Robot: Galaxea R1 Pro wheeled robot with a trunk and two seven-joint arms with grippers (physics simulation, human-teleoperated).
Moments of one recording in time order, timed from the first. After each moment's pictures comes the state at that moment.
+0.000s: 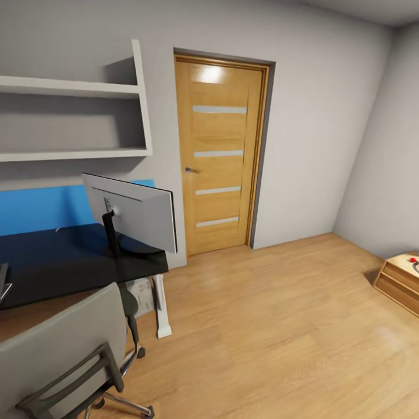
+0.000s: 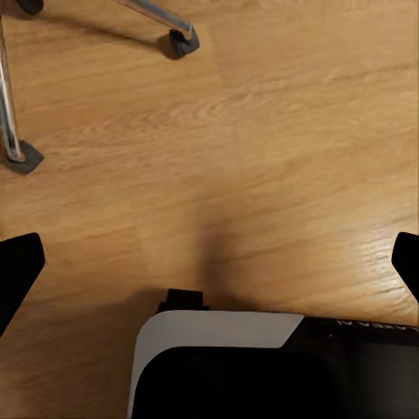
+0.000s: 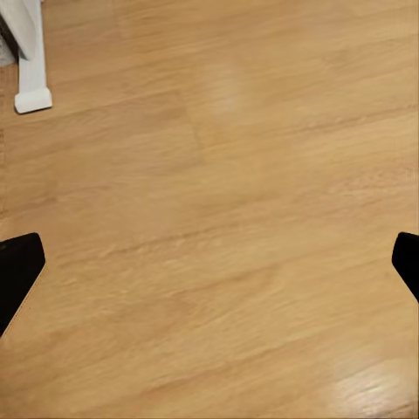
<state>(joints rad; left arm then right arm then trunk) 0.00 -0.01 0.00 -0.26 0.09 -0.35 0.01 -0.03 0.01 0.00 -0.28 0.00 -0.73 0.07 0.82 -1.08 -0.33</state>
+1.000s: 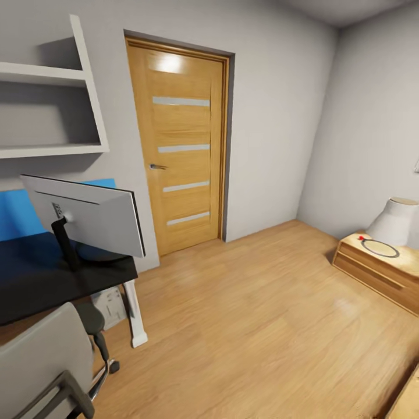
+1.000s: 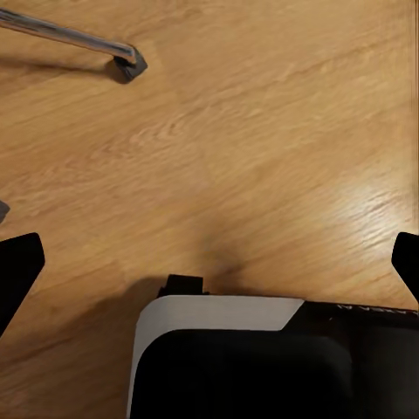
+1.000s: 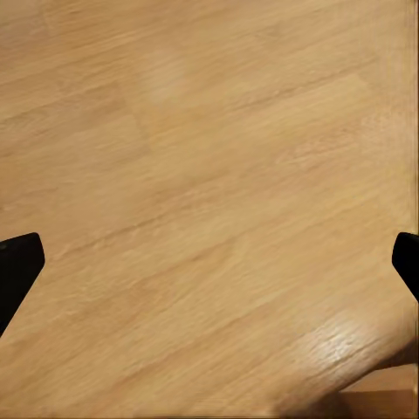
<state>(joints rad) 0.00 -0.01 0.00 -0.26 0.09 -0.35 0.01 -0.03 0.00 0.00 -0.28 0.00 -0.73 0.07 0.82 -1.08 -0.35</state>
